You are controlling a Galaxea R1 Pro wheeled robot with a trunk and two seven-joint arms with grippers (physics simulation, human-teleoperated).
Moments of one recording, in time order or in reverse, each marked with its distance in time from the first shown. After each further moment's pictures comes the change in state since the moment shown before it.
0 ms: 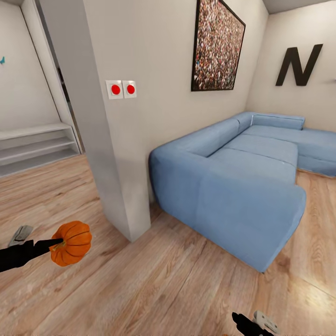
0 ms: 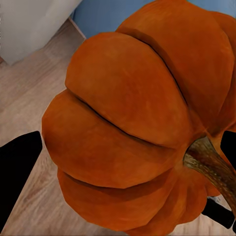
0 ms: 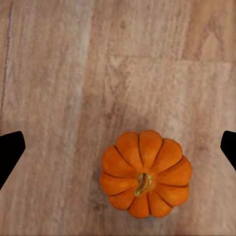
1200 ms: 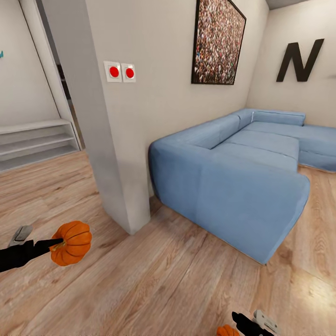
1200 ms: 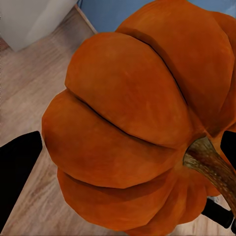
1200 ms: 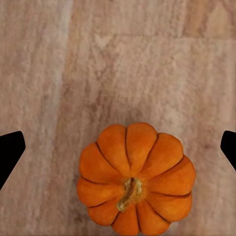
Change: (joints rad) left arm 0.000 -0.001 0.000 0.001 0.004 0.000 -0.001; right arm 0.000 0.001 0.000 -0.002 0.002 -0.005 0.002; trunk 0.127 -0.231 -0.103
